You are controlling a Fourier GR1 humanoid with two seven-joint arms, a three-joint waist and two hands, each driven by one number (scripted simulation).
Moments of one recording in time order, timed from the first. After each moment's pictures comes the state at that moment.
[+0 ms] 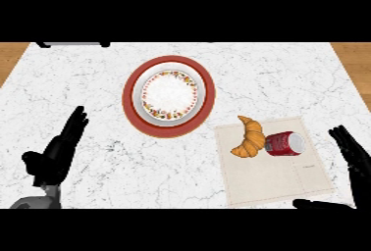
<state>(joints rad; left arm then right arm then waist) -0.03 0.28 0.00 -1.37 0.09 0.01 -0.12 0.22 -0.44 0.06 -1.67 -0.13 -0.08 -0.65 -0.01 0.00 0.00</state>
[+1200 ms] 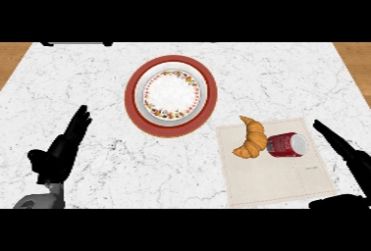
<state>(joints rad) -0.05 0.24 0.02 -1.35 0.05 -0.02 -0.13 0.14 -0.60 0.09 -1.69 0.30 0.07 -0.10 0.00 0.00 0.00</state>
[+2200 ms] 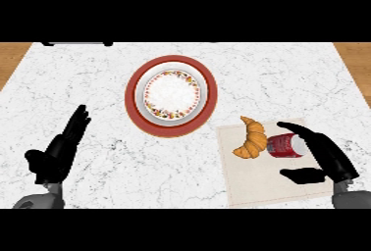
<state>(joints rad) -0.05 0.21 0.07 -1.37 0.01 -0.07 -0.11 -0.07 -0.39 0.08 -1.37 0.57 0.12 -0.14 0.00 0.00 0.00</state>
